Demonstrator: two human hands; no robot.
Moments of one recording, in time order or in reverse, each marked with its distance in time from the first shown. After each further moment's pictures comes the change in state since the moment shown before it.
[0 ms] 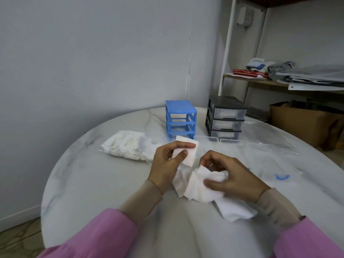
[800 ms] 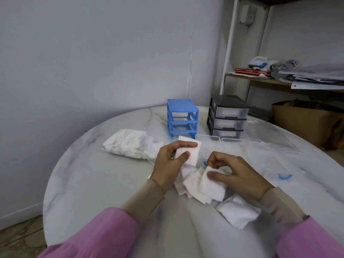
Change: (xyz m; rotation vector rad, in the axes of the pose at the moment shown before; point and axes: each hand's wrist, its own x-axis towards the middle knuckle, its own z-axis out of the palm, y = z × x) left_hand 0.000 -0.003 0.001 0.010 -0.022 -0.031; right_hand -0.001 0.001 -0.002 -0.055 0.033 0.108
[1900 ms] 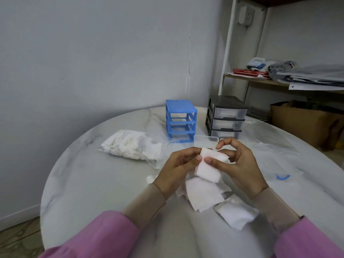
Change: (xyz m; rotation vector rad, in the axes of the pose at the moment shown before) left_hand -0.005 0.004 0.014 -0.119 -0.246 -0.030; right_hand 0.006 -0.006 0.010 0.540 0.393 0.011
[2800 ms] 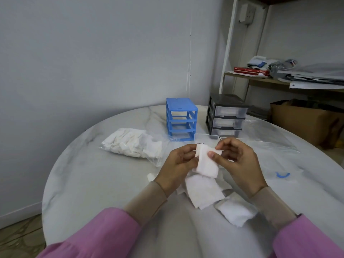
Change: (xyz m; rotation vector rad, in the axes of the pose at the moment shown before) left_hand 0.000 -0.002 -0.002 -0.024 0.018 -0.072; right_hand 0.003 0.009 -0.001 -0.119 0.089 -0.100
